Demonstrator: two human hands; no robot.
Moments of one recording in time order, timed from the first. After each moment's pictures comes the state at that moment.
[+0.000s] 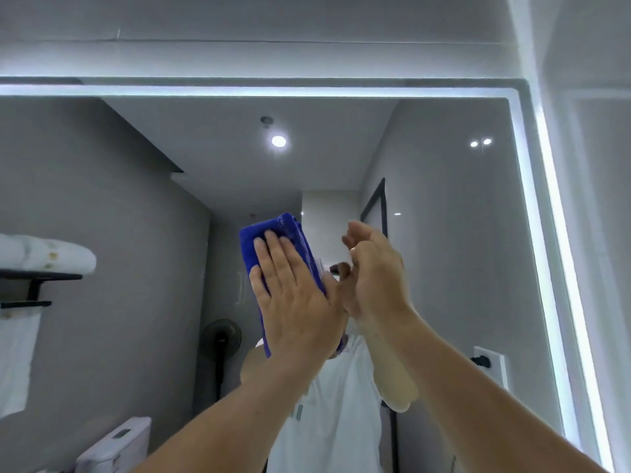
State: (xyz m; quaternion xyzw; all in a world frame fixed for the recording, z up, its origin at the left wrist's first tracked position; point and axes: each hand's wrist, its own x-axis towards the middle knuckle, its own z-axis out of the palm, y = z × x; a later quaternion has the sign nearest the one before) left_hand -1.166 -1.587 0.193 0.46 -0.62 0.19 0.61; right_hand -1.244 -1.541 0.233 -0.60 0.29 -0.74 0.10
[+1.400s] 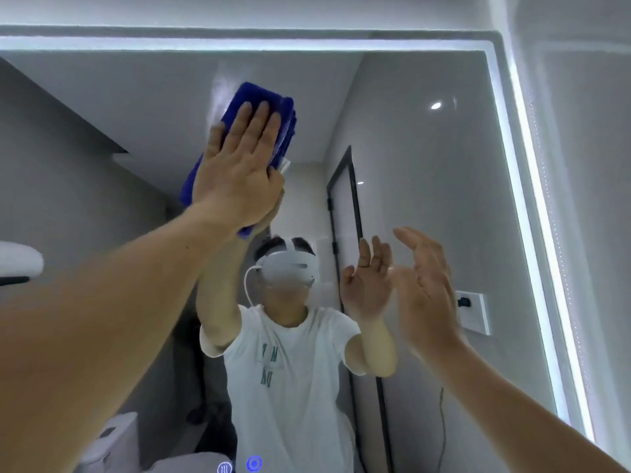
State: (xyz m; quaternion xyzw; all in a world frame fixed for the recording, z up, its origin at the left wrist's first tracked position) left_hand -1.061 -1.636 0.321 0.32 -0.69 0.45 0.47; right_hand -1.245 -1.516 0.154 -0.51 0.43 -0.72 -0.18
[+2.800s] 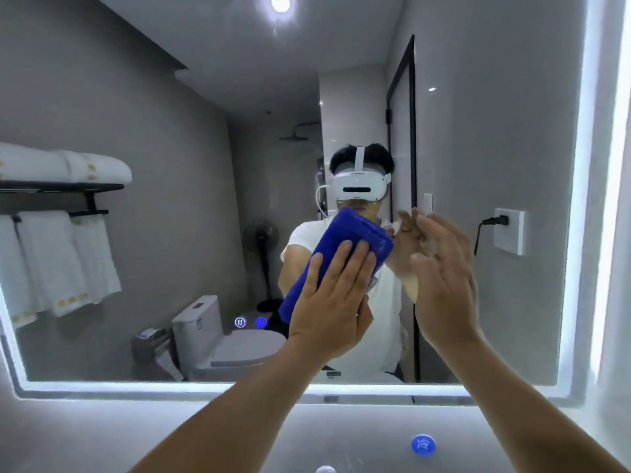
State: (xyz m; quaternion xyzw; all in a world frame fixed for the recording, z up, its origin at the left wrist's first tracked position) left_hand -1.156 -1.613 -0.001 0.29 -0.73 0.45 0.42; right_hand -1.284 -1.495 0.053 -0.54 0.41 -0.73 -0.08
